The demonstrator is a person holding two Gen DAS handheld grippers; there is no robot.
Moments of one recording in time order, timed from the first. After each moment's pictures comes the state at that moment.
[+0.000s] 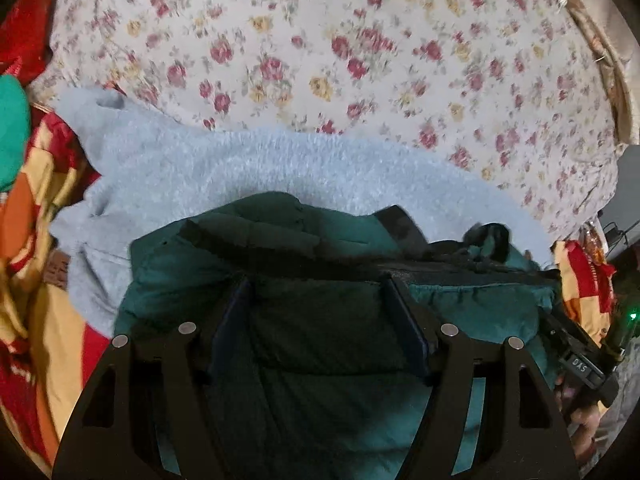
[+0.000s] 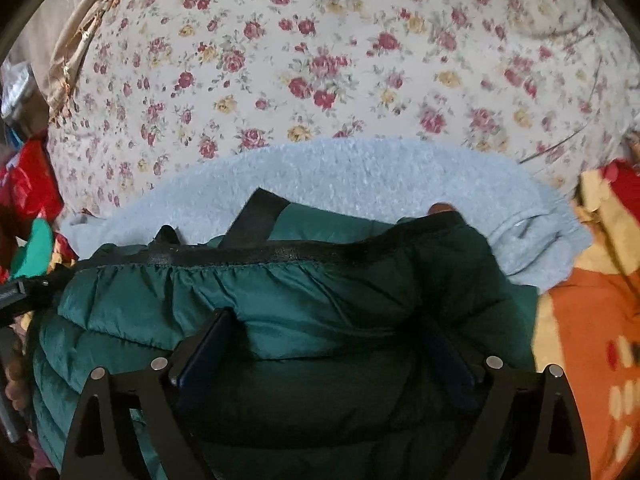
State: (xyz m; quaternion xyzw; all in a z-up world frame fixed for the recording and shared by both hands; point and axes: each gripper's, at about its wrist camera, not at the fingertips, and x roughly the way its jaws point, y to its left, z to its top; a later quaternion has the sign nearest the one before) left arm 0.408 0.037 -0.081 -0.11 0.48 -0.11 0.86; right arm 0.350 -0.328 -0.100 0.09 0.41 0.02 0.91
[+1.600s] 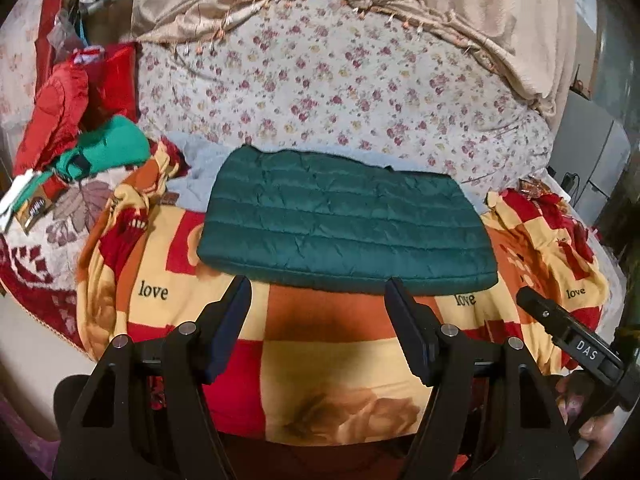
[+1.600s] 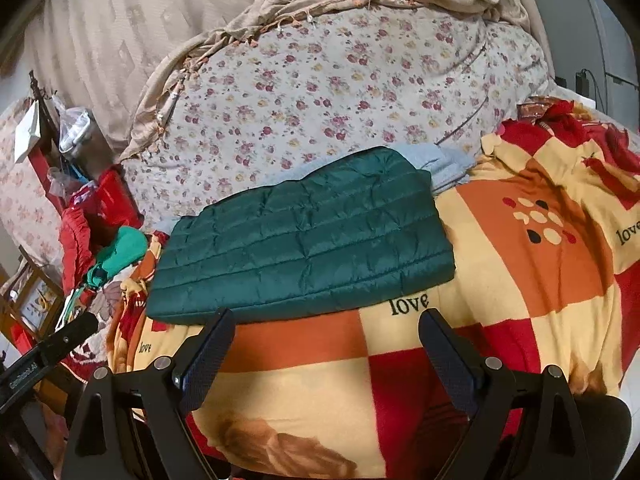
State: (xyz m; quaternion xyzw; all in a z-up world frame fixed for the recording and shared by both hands) left arm 0.049 0.007 0.008 -0.05 0.34 -0.09 0.93; right arm 0.034 -0.280 -0.034 0.16 0.33 0.01 0.93
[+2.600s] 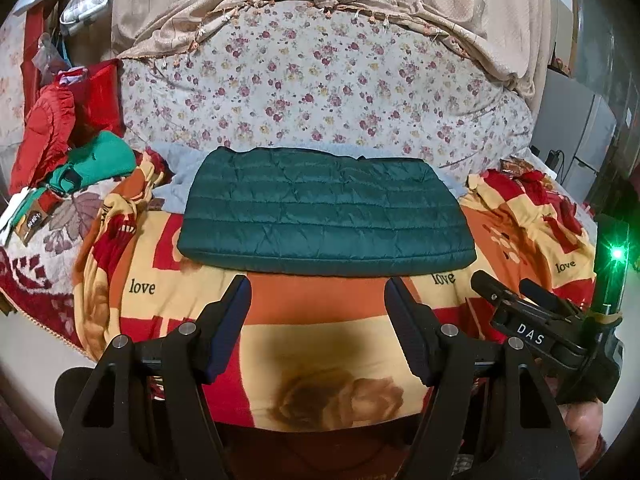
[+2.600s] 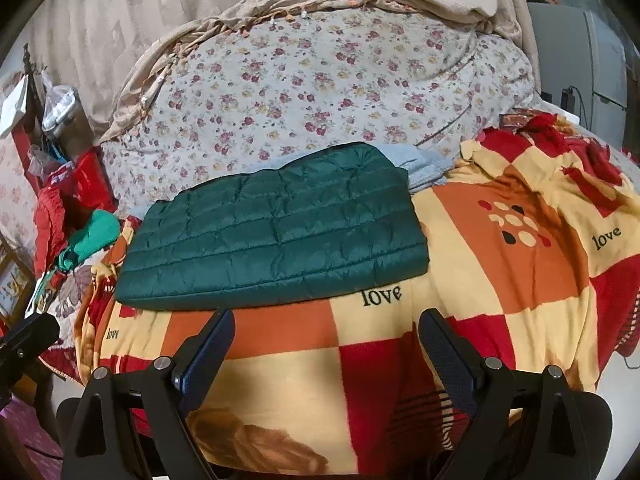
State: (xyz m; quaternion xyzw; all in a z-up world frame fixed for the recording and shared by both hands) left arm 0.021 -0.025 0.008 -0.02 0.34 -0.11 0.93; right arm 0.030 -0.274 -0.046 0.11 0.33 -0.03 0.94
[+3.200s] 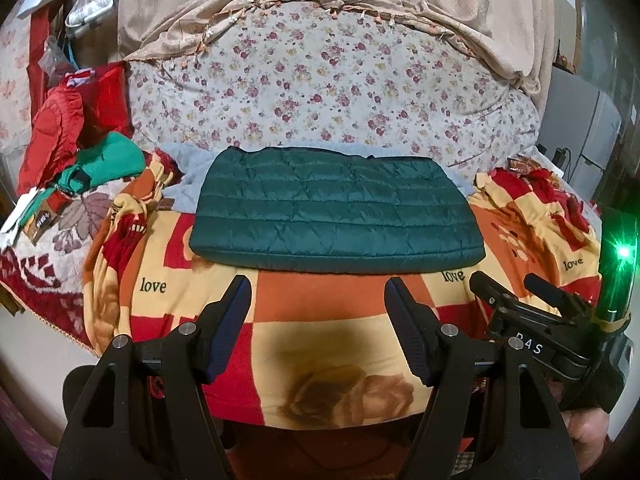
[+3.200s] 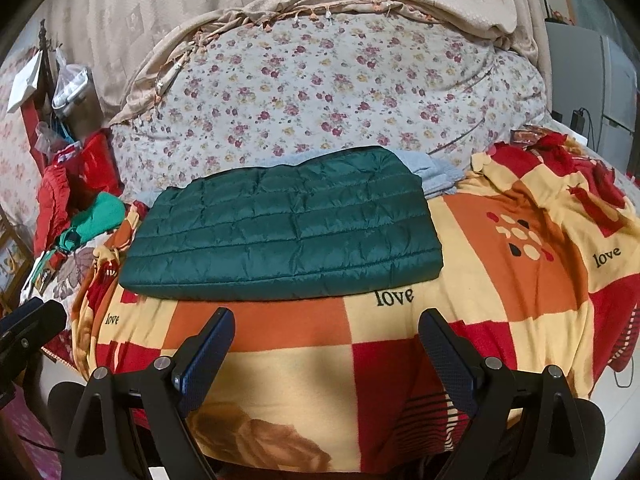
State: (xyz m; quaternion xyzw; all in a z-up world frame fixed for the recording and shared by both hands) left arm 0.018 -0.017 0.006 -0.01 0.34 -0.10 0.94; right arm 0.028 -0.250 -0.044 0.08 0.34 -0.03 0.94
